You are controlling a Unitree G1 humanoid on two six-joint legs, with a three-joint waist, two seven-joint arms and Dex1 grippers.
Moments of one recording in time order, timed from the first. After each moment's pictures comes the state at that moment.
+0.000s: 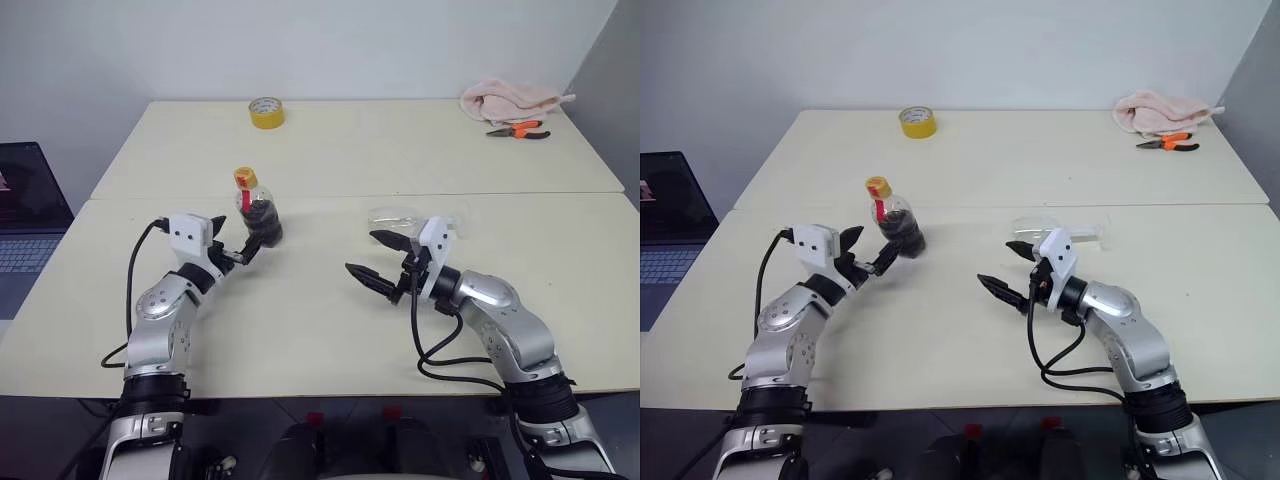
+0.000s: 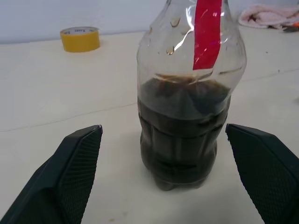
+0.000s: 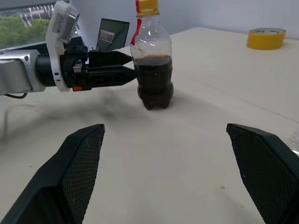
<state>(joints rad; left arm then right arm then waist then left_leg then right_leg) -0.36 0.40 0.20 0.26 -0.28 0.09 -0.53 -0.34 -0.34 0.15 -0.21 0.37 0.40 0.70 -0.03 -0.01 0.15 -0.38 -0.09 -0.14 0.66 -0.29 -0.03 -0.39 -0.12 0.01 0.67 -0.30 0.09</state>
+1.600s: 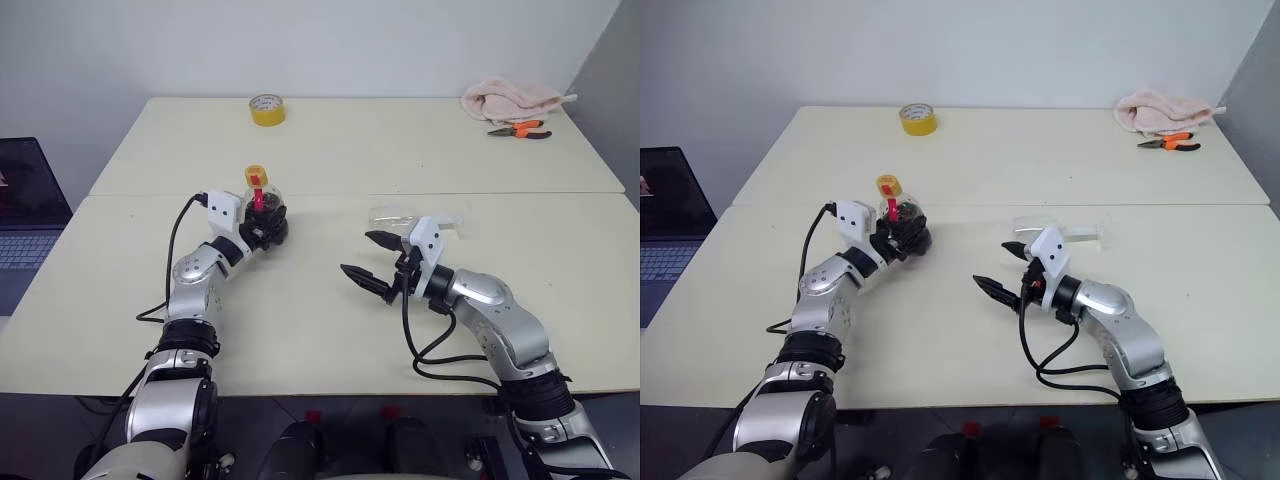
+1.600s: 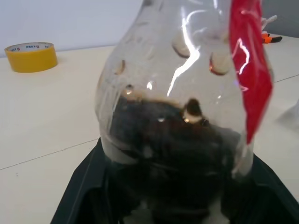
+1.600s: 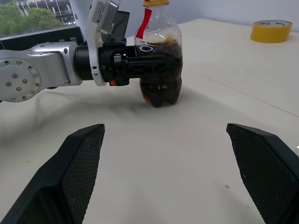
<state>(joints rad) -0.66 0.34 0.15 0.71 -0.24 -0.15 -0.66 -0.37 -0.33 0.16 -0.21 0.37 0.43 0.66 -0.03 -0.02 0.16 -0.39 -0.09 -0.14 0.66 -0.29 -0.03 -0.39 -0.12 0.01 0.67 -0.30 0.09</state>
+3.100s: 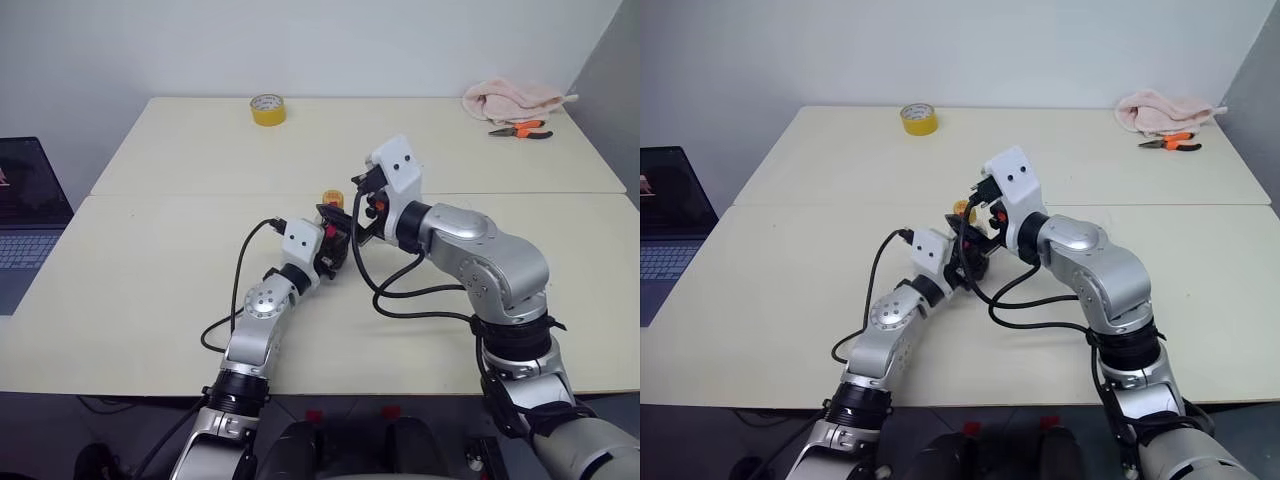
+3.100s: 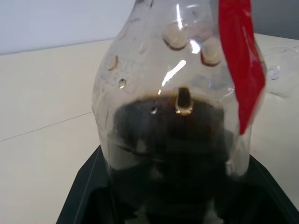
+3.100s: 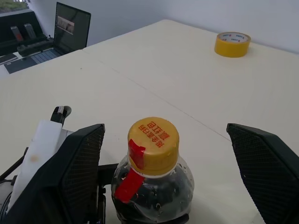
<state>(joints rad) -0.37 0.09 -0.12 0.11 -0.08 0.11 -0.38 -0.76 -0.20 0.14 -0.33 0.34 1.02 0.36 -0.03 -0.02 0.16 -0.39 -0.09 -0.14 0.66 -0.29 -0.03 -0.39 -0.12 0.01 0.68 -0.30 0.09</state>
